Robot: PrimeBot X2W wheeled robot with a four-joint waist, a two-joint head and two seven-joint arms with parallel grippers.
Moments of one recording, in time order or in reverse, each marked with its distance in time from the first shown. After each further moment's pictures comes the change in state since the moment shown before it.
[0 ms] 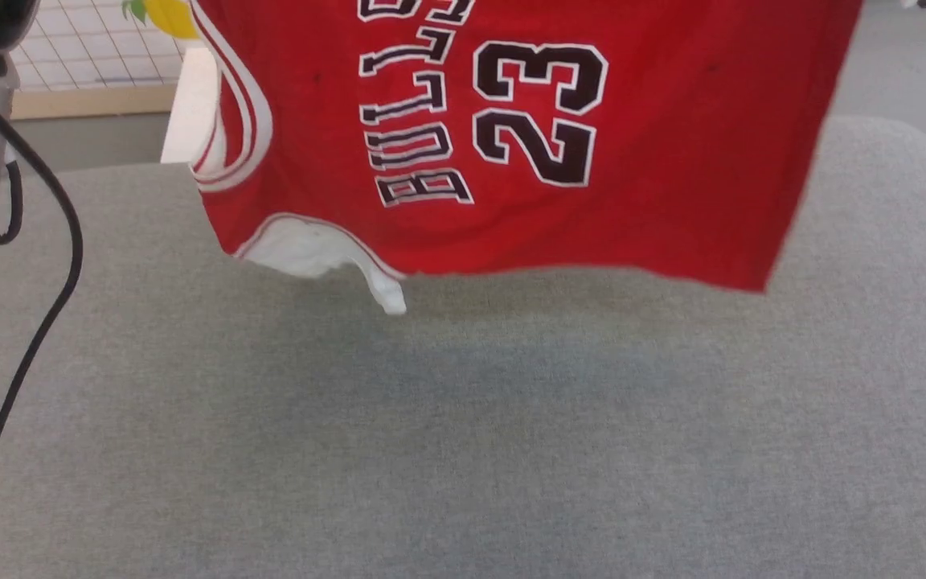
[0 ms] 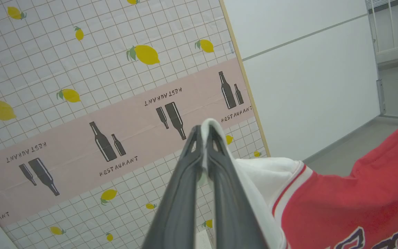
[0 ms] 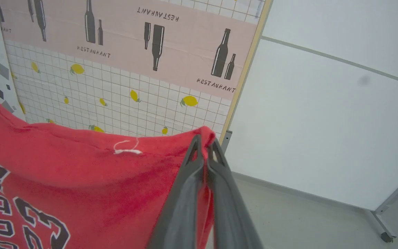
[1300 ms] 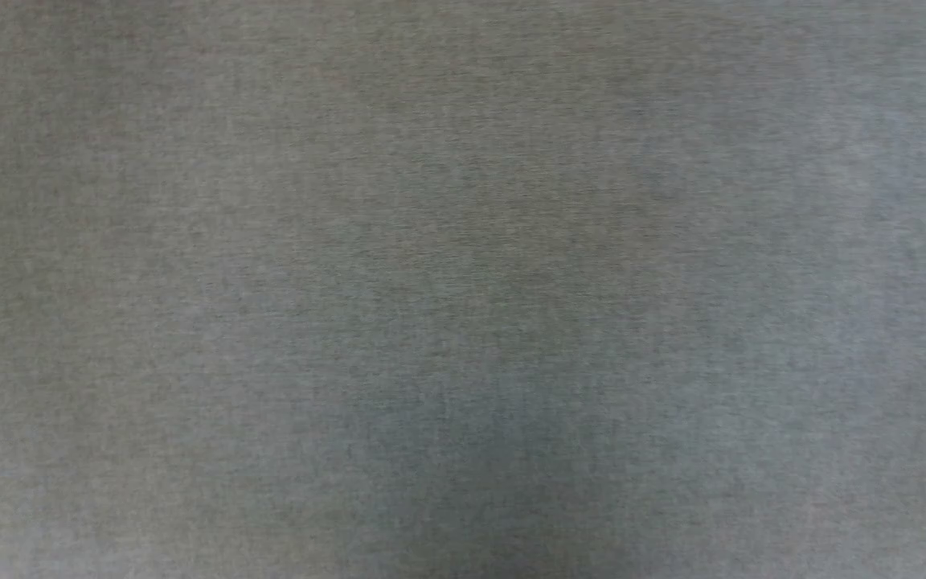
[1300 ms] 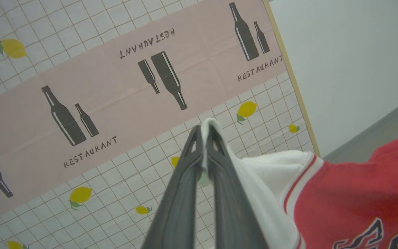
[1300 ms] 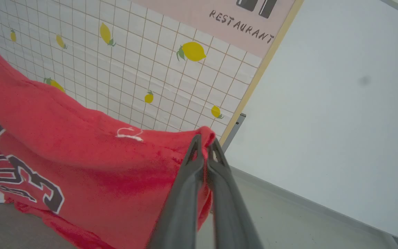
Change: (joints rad) left arm -0.457 -0.014 -0.053 0.208 0.218 0.005 -0.399; right arm -0.474 -0.091 0.144 0.239 -0.076 0.000 -0.393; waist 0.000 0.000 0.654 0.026
